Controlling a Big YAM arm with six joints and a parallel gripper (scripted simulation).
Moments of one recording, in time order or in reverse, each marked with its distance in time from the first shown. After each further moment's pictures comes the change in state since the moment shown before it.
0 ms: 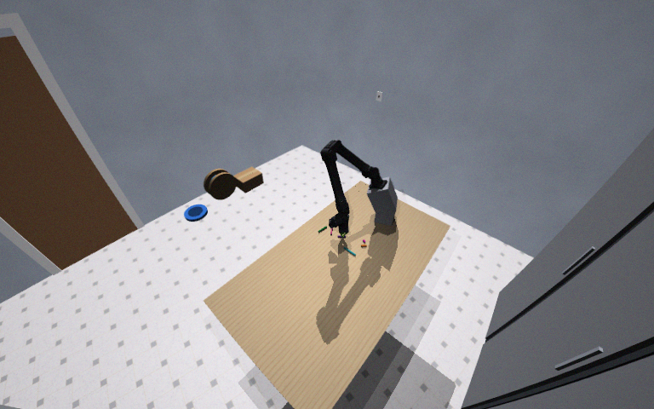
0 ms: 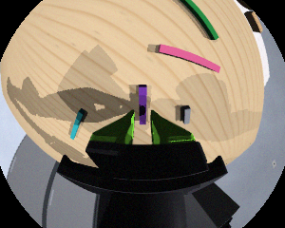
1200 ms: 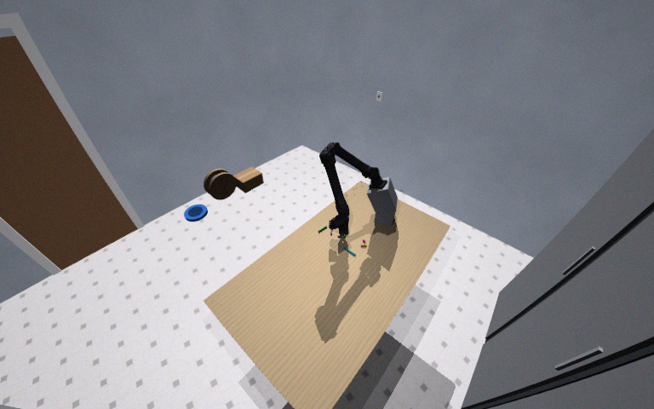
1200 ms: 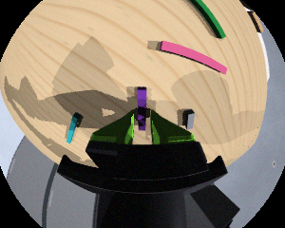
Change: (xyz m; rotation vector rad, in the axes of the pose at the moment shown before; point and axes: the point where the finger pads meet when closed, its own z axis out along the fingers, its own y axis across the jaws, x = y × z) arm 0.002 -0.001 0.015 0.005 0.004 -0.003
